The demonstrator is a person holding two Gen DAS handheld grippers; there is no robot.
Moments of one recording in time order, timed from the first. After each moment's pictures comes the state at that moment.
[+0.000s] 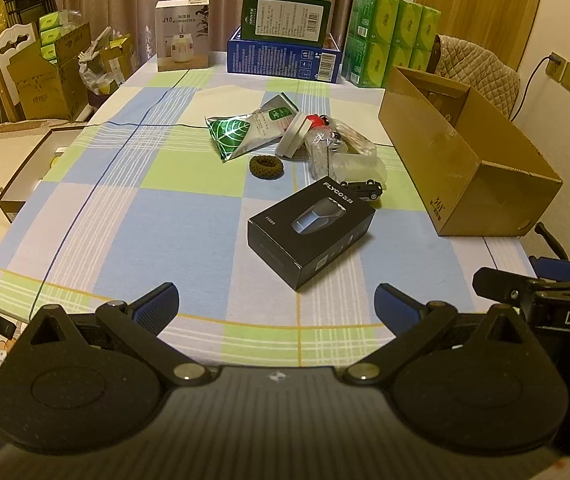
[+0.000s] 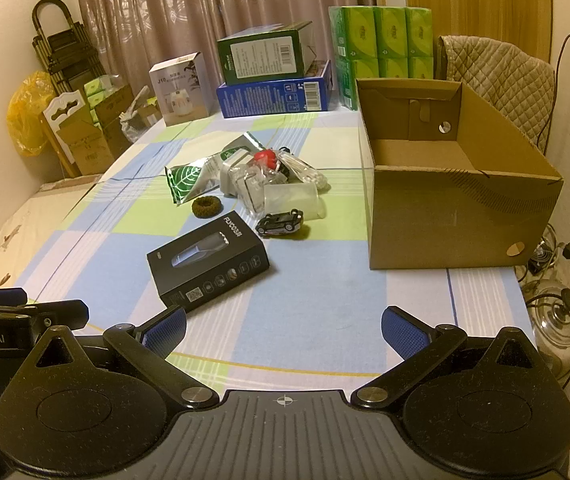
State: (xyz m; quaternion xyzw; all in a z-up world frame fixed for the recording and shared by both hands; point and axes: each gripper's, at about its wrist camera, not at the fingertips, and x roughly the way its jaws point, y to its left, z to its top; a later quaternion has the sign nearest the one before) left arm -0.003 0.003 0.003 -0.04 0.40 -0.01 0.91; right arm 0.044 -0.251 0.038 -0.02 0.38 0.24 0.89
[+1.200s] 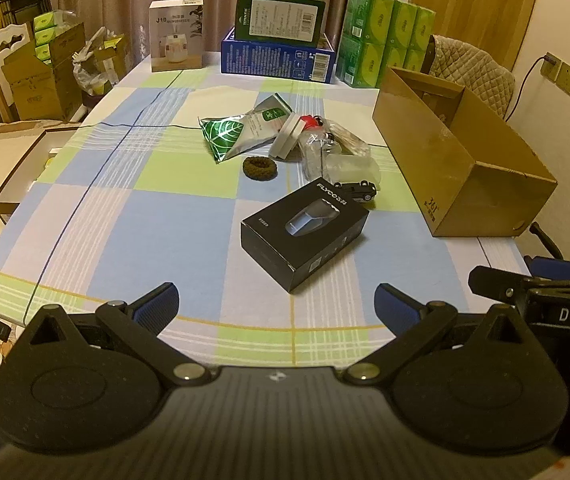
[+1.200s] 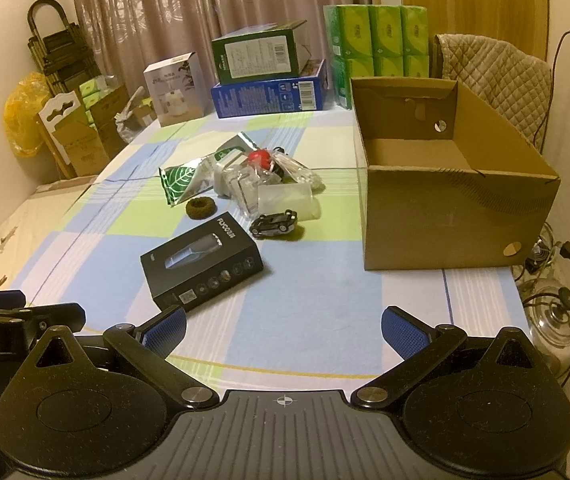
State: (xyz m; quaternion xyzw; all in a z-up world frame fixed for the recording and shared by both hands) left arm 0.001 -0.002 0.004 -0.05 0.41 -0.01 0.91; right arm 0.051 -0.255 0.036 -0.02 0.38 0.24 0.89
